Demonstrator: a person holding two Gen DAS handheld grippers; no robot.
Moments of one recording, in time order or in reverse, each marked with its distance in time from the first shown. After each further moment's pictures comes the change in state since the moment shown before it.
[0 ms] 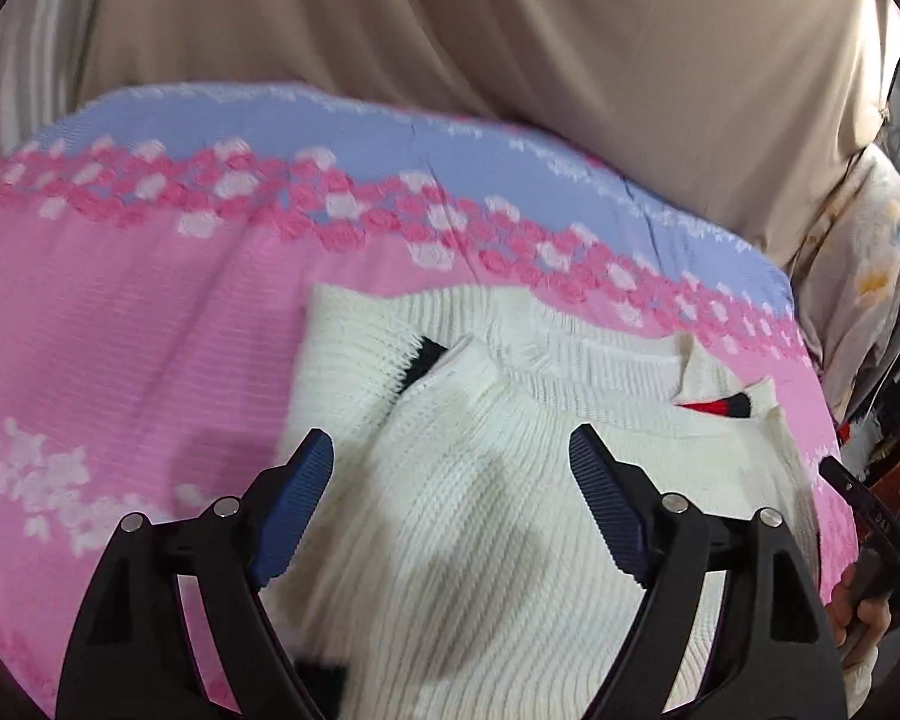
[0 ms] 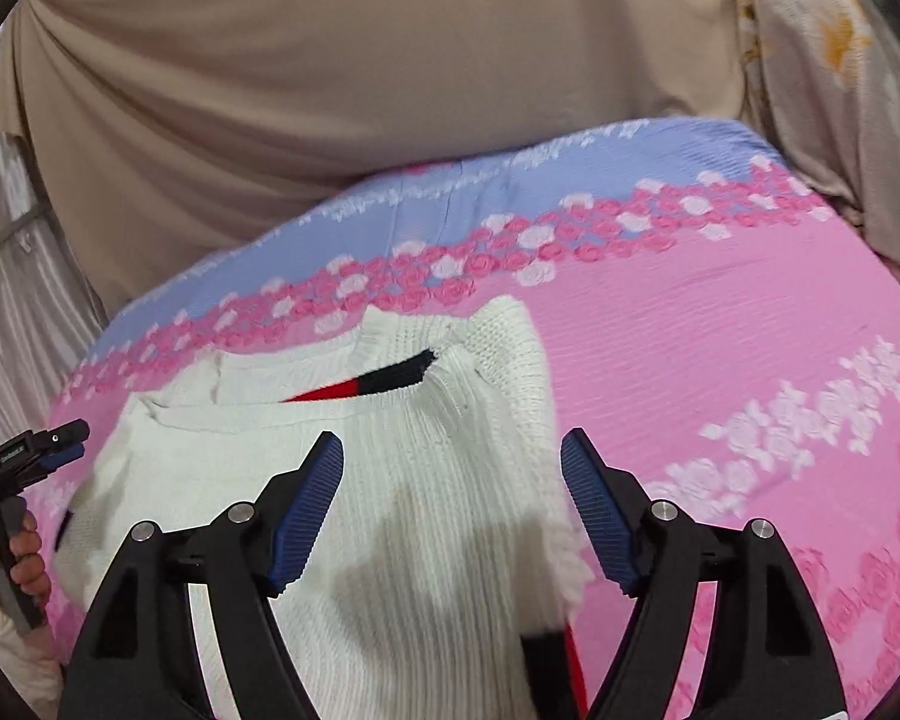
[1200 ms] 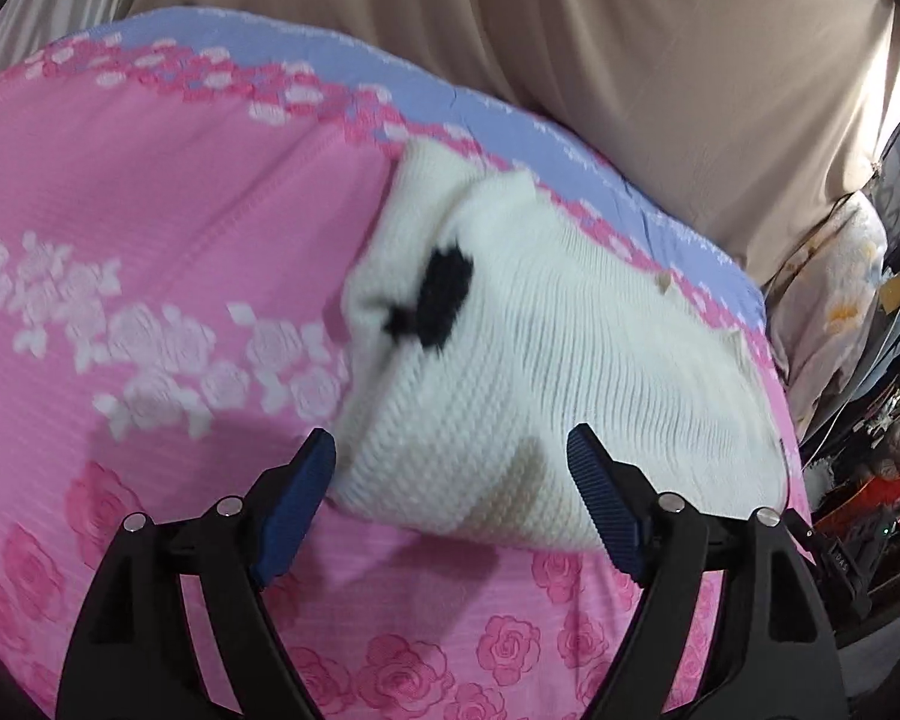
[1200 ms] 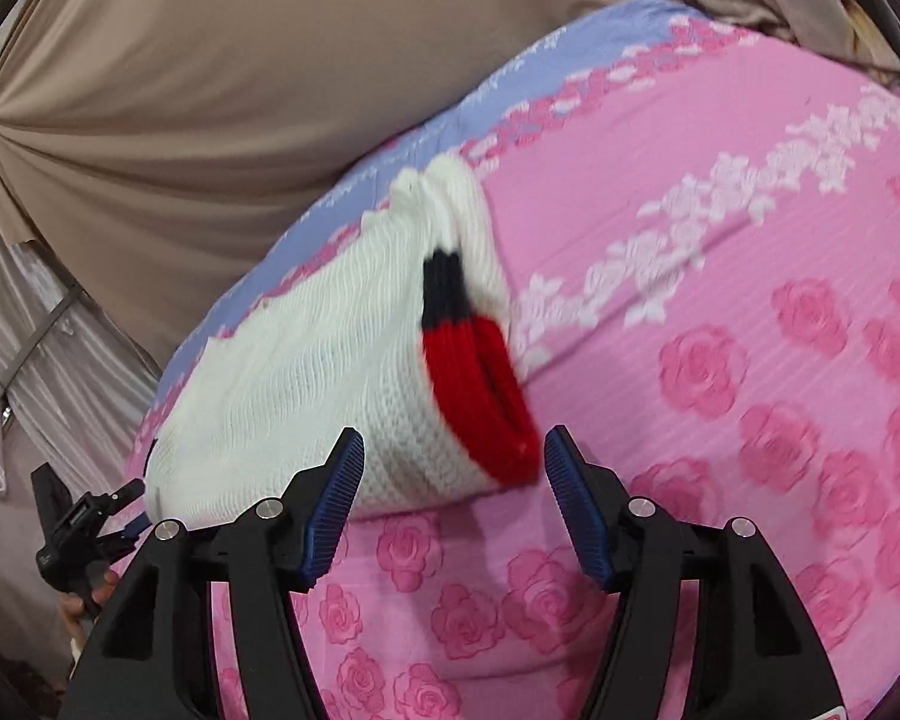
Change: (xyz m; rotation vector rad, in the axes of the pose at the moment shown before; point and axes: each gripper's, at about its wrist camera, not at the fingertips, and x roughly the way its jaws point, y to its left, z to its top) left arm -0.031 0.037 -0.073 -0.149 -0.003 -0.083; right arm -0.037 -0.045 -0.096 0.275 0.010 0.188
